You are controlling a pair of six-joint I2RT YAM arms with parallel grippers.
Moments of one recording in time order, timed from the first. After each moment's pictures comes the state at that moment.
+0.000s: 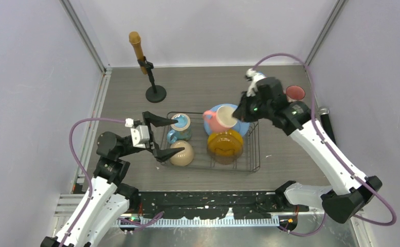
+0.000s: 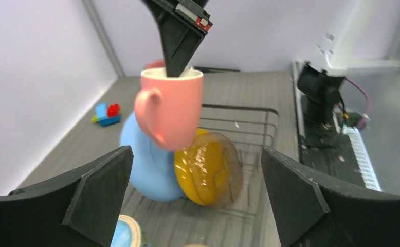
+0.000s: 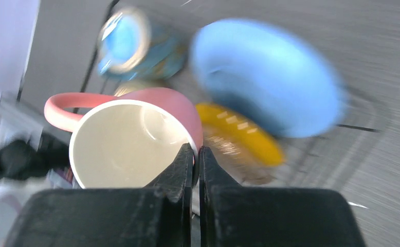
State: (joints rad) left arm -0.35 0.61 0.55 0.32 1.02 0.00; right arm 0.65 1.21 1.35 -0.81 -0.11 0.40
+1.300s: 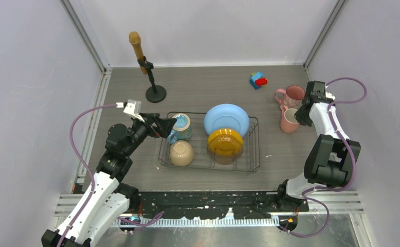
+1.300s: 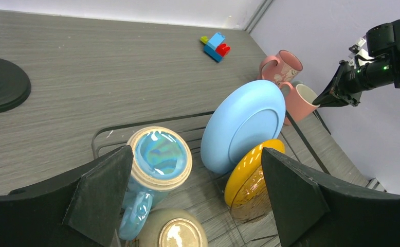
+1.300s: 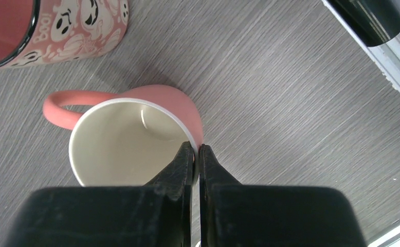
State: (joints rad) left arm -0.35 0.64 0.55 0.10 0.23 -0.44; right arm -0.28 1.51 1.13 -0.69 0.26 0.53
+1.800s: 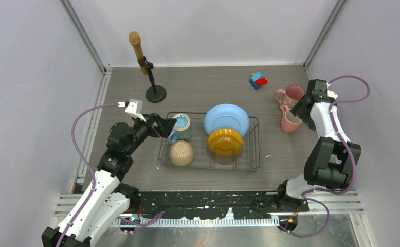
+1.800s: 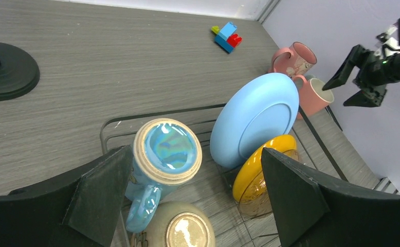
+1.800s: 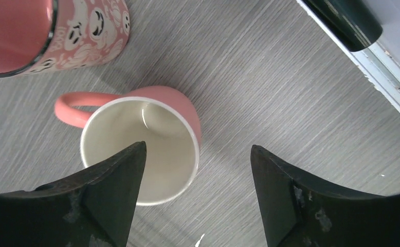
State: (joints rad) left arm -0.35 0.67 0.55 0.07 0.21 -0.42; right arm -0.28 1.51 1.14 -0.67 0.29 0.53
